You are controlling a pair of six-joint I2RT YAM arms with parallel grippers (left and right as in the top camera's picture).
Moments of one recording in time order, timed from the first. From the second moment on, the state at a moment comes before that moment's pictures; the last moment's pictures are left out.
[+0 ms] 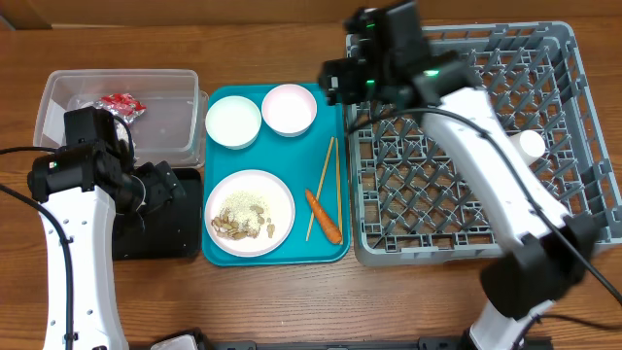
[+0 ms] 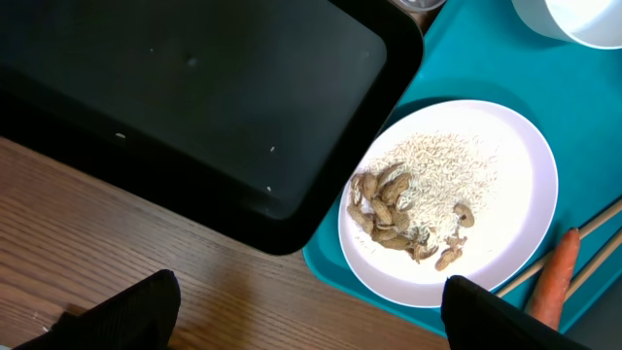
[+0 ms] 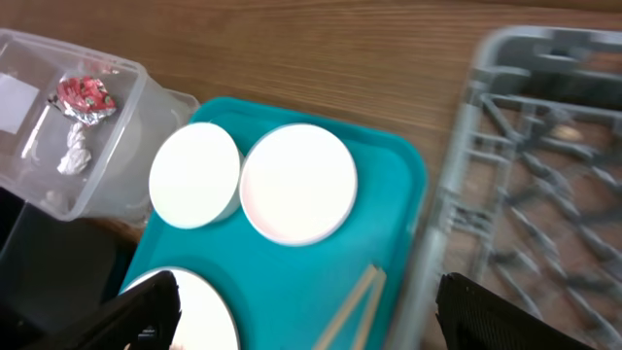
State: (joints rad) left arm 0.26 1.38 1.28 -1.30 0.06 -0.34; right arm 0.43 1.88 1.85 -0.82 -0.18 0.23
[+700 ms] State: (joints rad) left arm 0.26 1.38 1.28 -1.31 0.06 -0.34; right arm 0.49 2.24 1.85 -0.61 -0.15 0.30
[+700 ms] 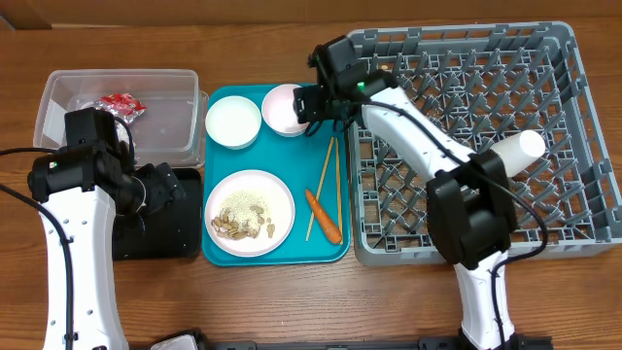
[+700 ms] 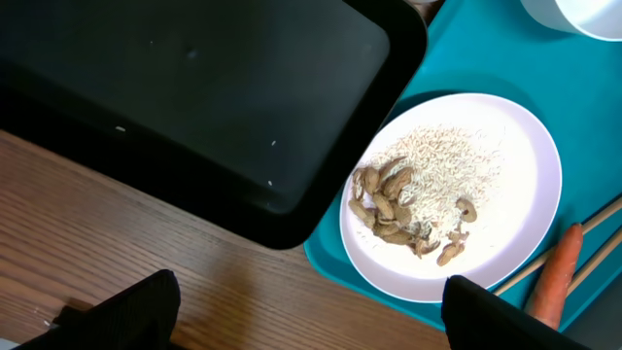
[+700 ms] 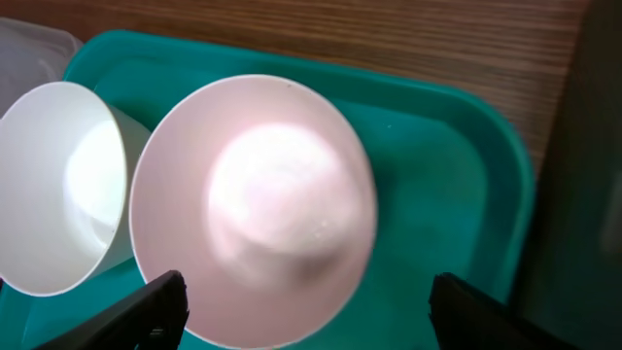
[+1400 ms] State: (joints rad) left arm 0.26 1.38 1.27 -1.31 0.06 -0.34; right arm 0.54 2.32 1.86 -0.68 -0.04 0.33
